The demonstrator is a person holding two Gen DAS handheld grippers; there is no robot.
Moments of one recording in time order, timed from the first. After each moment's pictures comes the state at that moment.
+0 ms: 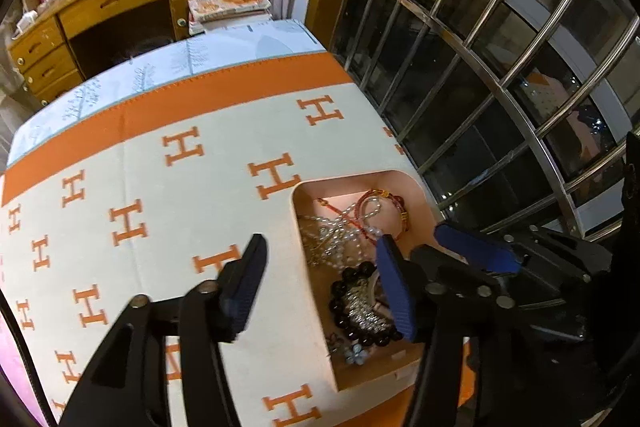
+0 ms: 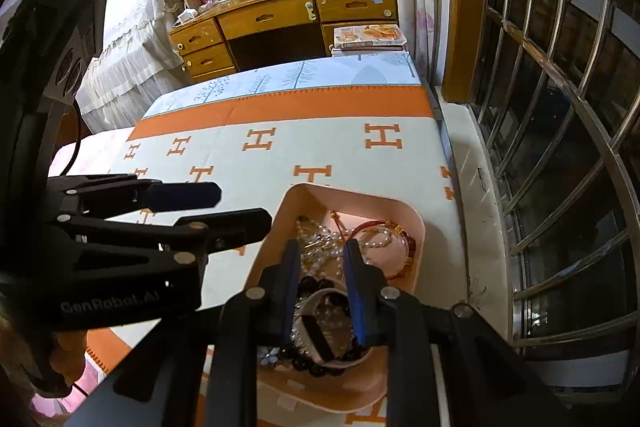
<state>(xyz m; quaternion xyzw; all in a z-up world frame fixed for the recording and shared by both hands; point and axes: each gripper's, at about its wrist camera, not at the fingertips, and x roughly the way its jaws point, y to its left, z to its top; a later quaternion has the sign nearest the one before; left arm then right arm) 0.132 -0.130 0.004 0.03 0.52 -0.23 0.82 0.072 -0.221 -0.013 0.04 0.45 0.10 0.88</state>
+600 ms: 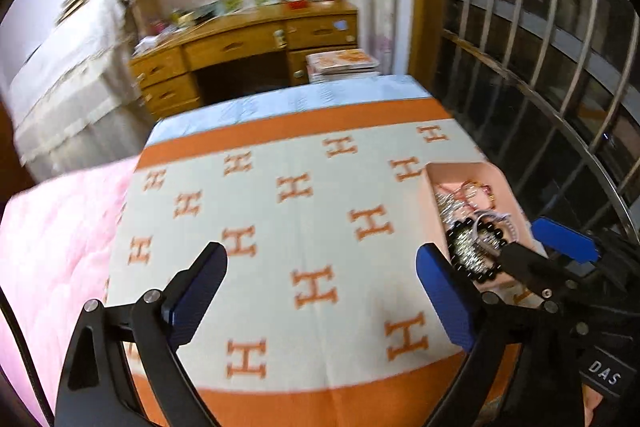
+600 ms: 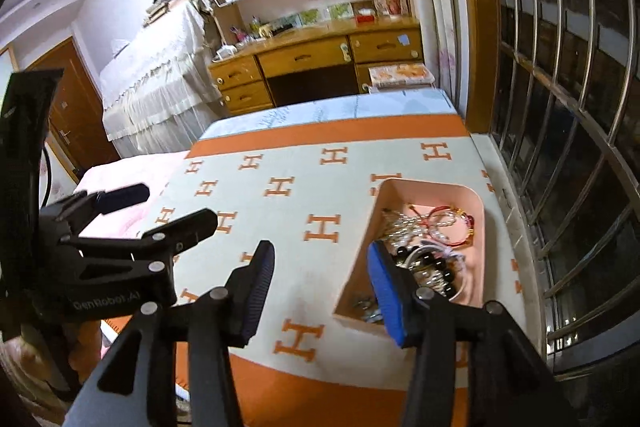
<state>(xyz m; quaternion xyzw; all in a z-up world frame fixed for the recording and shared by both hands) 0.011 -0.018 0.042 0.05 0.41 -0.05 0.91 -0.027 -0.153 0.015 0.06 0.37 0.13 0.92</state>
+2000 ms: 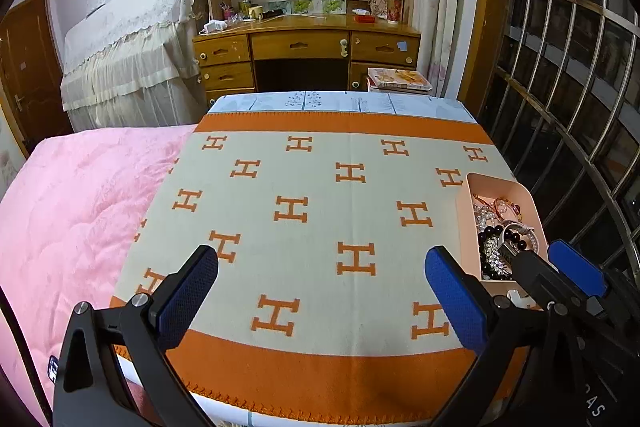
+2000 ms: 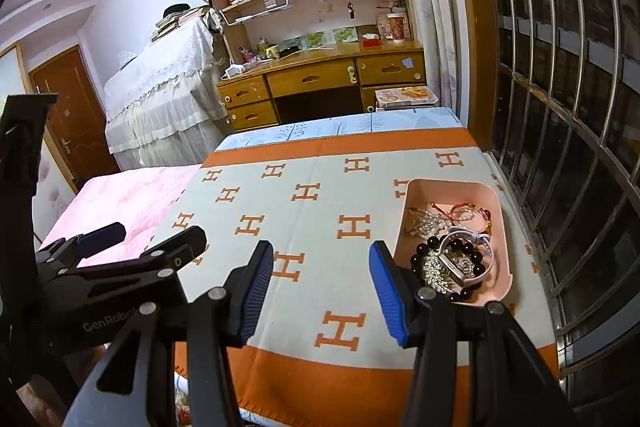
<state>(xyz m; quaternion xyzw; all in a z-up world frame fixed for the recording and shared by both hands) -0.044 0.019 0.037 -0.01 0.38 0.04 0.92 -0.062 -0.119 0.018 0.06 0.33 0.12 0.93</state>
